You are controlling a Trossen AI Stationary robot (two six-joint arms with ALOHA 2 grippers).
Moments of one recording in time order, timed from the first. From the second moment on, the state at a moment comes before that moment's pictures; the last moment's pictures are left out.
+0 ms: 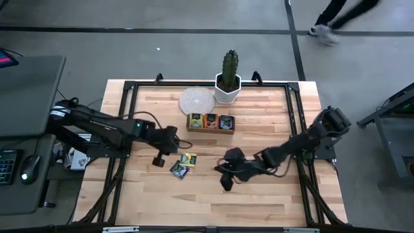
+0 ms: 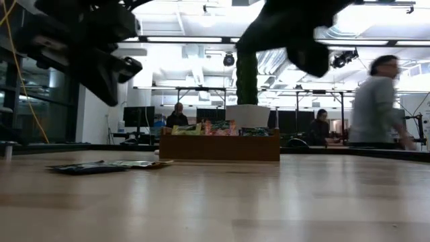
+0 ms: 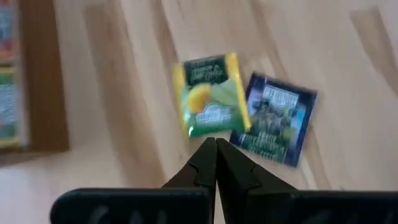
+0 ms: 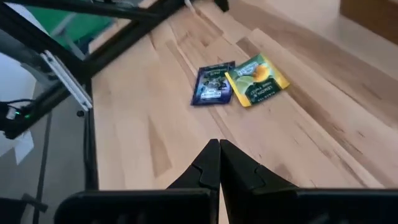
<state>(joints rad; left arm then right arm) -0.13 1.21 0.75 -0.53 0.02 0.17 0.46 1.63 0.98 0.03 0.44 0.92</state>
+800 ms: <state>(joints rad) -0.16 1.31 0.54 -0.10 0.13 0.09 0.29 2.07 1.44 -0.32 0.31 1.07</state>
